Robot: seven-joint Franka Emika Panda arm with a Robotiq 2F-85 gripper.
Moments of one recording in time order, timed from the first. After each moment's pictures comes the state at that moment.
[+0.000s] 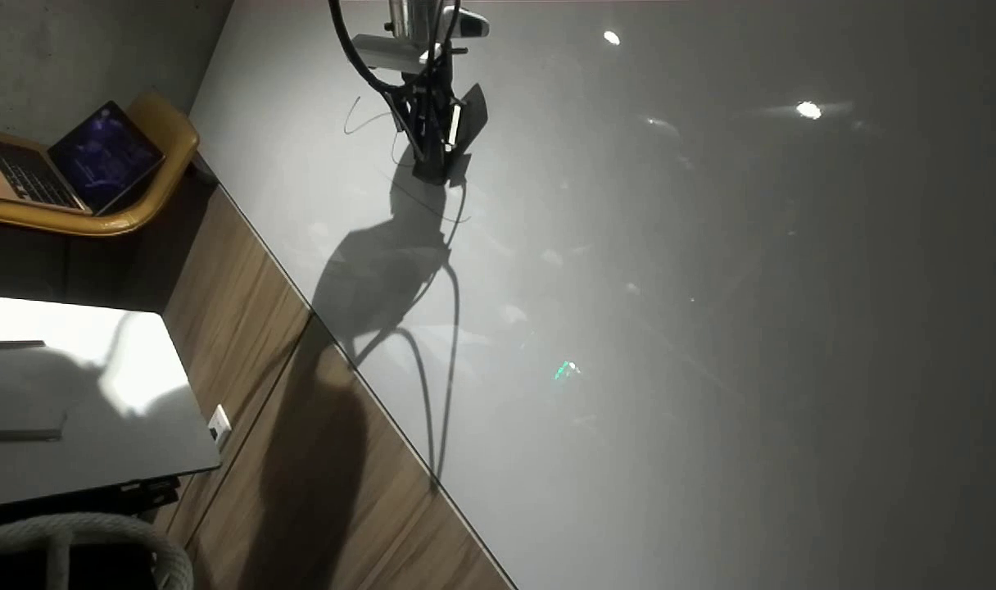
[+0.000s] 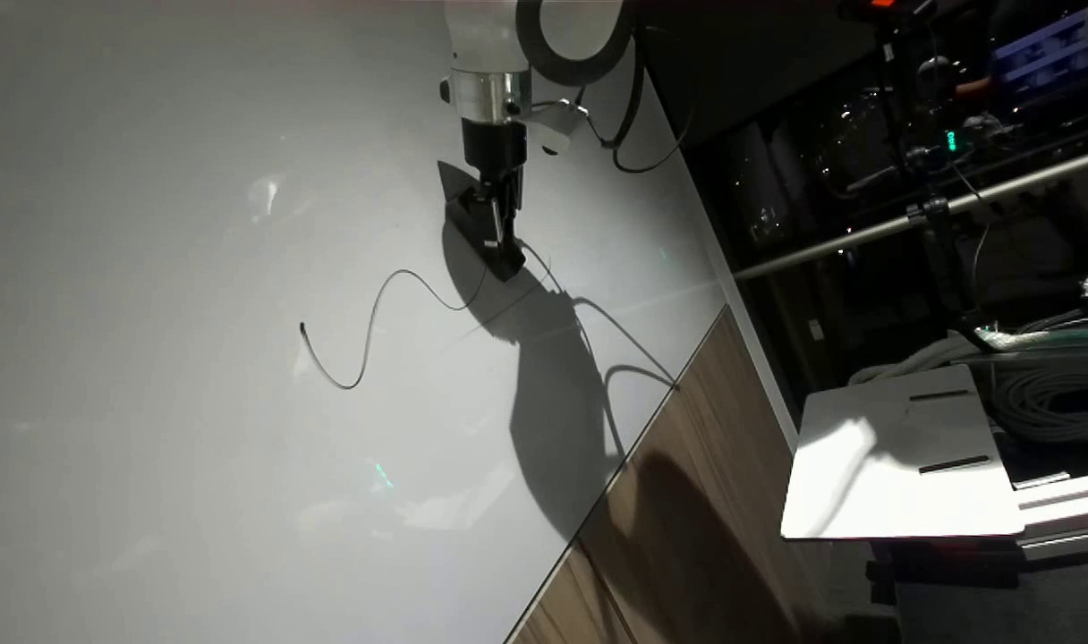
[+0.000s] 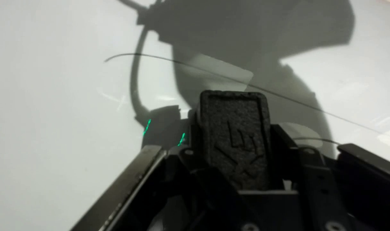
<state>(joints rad) 0.06 -0.08 0.13 -2.03 -0.44 2.53 0.18</state>
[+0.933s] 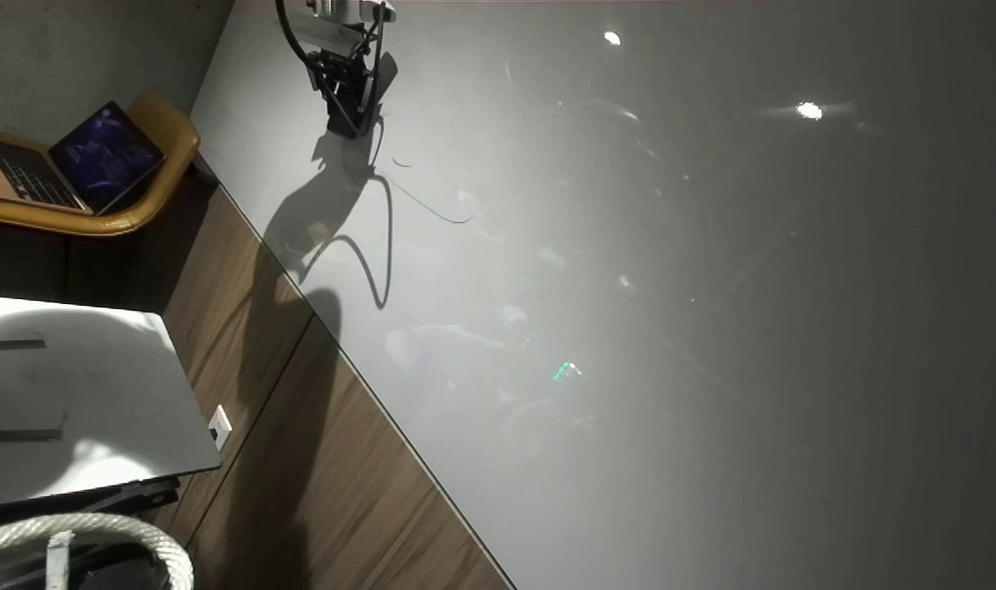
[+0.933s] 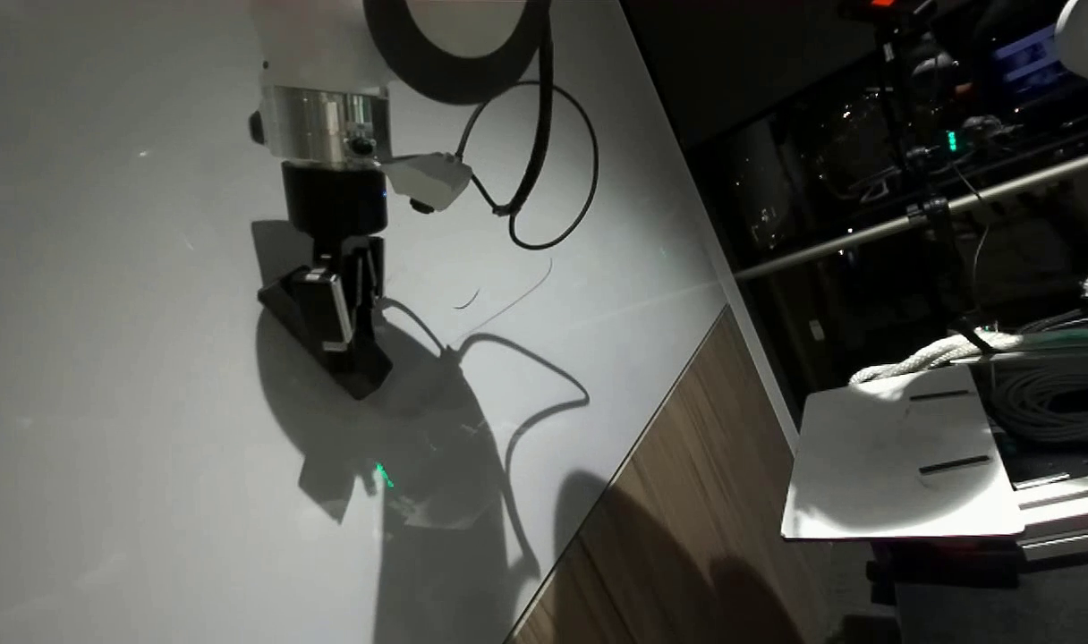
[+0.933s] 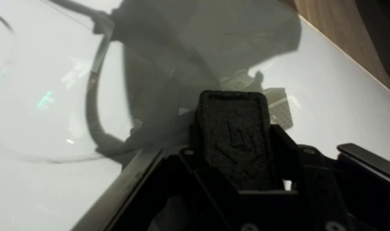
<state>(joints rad) 0.32 0.22 0.24 -1.72 -0.45 2.46 0.21</state>
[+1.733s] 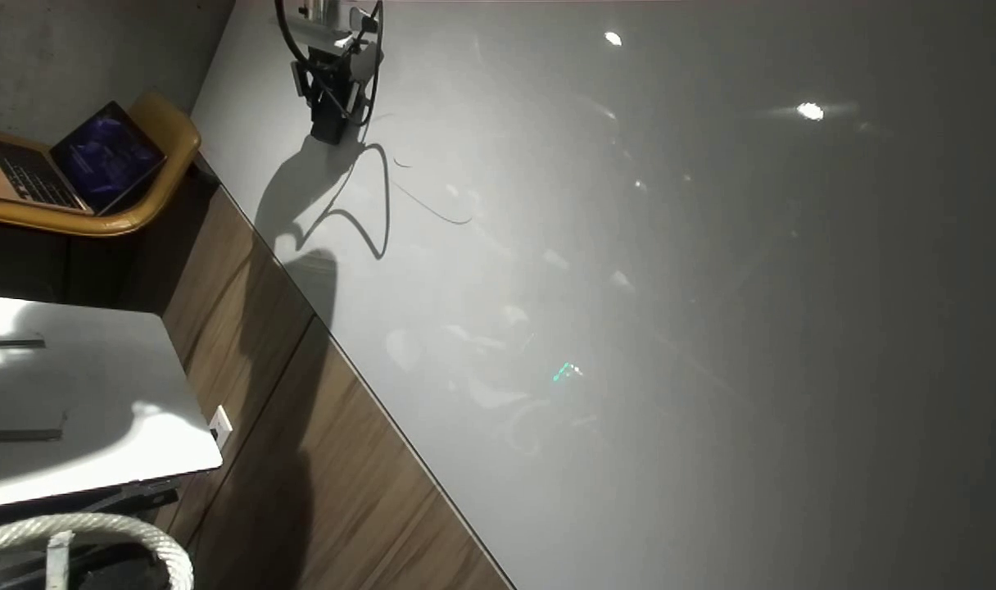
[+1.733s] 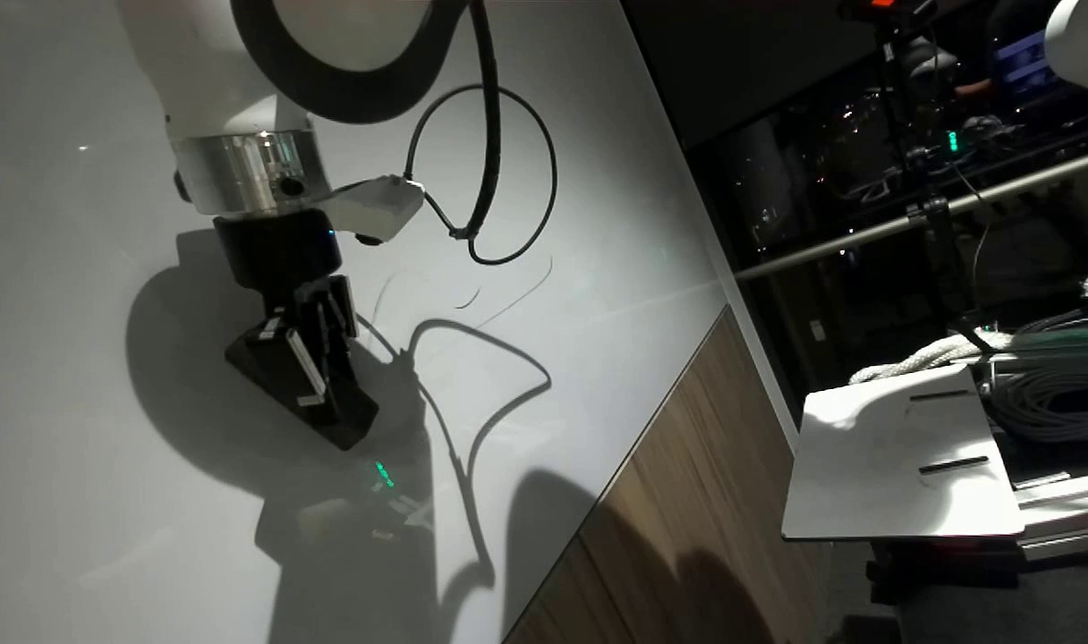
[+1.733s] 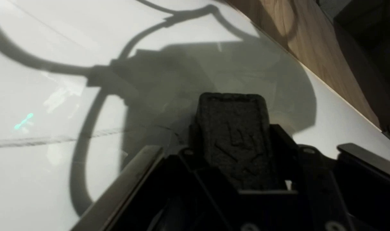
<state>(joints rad) 0.43 0.40 0.22 -1.45 -0.45 2.18 0.18</state>
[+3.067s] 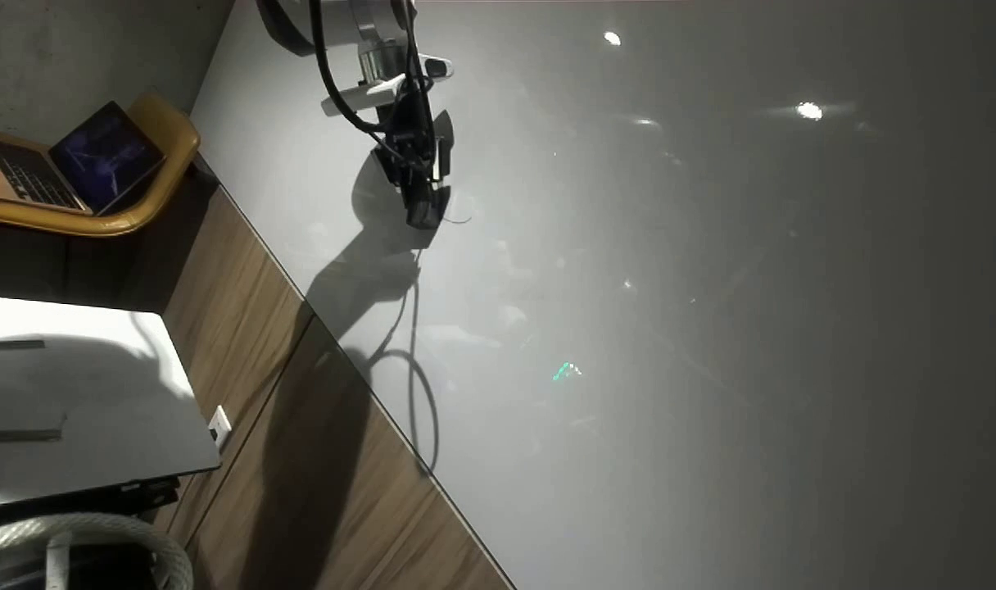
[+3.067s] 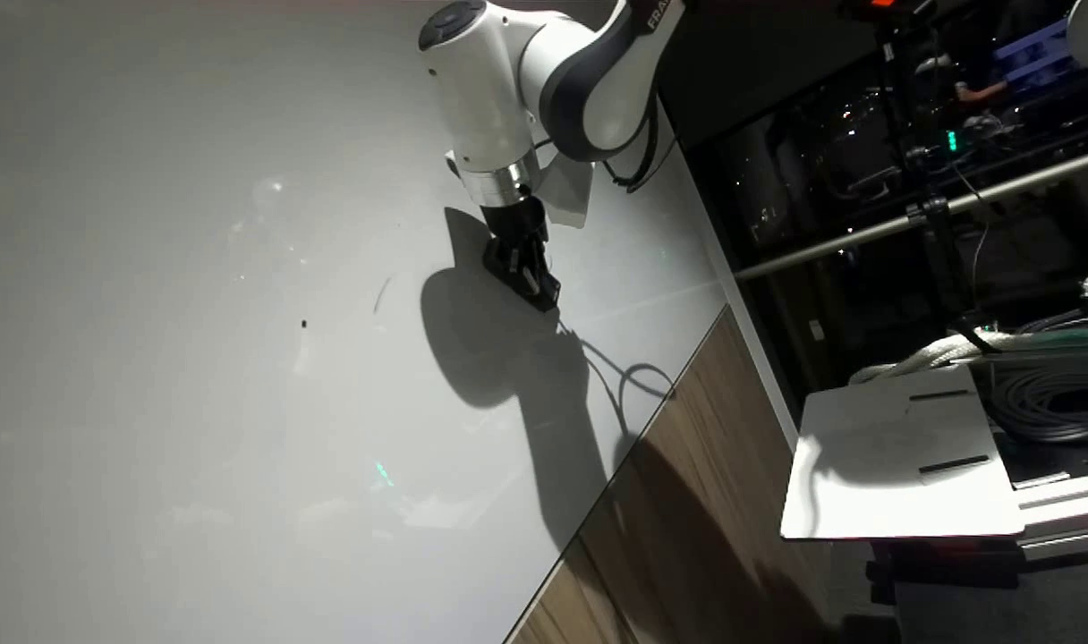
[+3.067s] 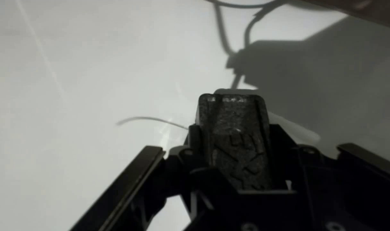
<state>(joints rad) 0.20 0.05 0.04 -1.99 -0.89 2.30 0.56</state>
